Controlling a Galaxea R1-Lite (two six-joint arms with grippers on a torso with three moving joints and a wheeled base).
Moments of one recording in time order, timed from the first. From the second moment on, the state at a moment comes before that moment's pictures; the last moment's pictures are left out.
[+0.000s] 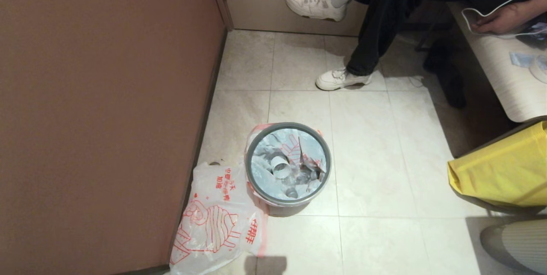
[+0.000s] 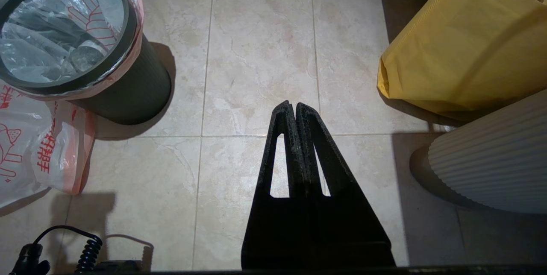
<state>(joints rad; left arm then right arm) 0.00 0.00 0.00 -0.01 0.00 0.00 0.00 0.00 0.00 -0.03 -0.02 0.02</state>
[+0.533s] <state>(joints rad) 0.00 0.00 0.00 0.00 0.00 0.00 0.00 0.00 0.00 -0.03 -0.02 0.01</state>
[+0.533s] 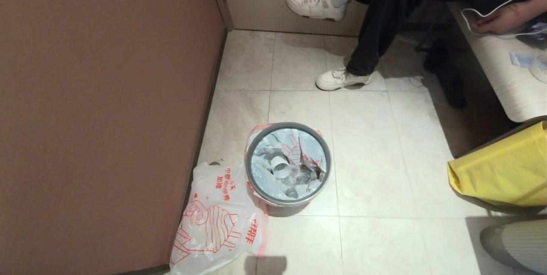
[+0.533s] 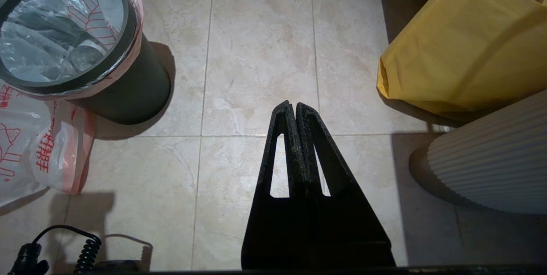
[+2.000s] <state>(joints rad) 0.00 0.00 0.00 -0.01 0.00 0.00 0.00 0.70 -0.65 0.21 -0.03 -0.02</state>
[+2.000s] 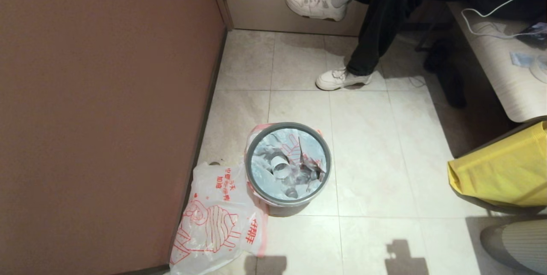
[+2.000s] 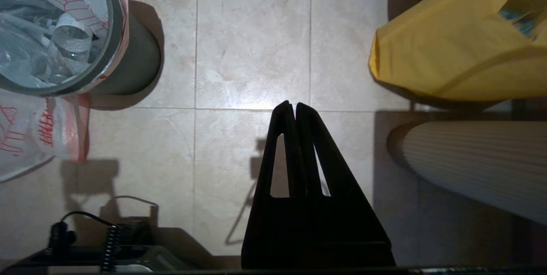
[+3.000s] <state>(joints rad) 0.00 0.00 0.00 0.00 0.00 0.00 0.51 1.45 -0.86 0.23 -0.03 0.45</state>
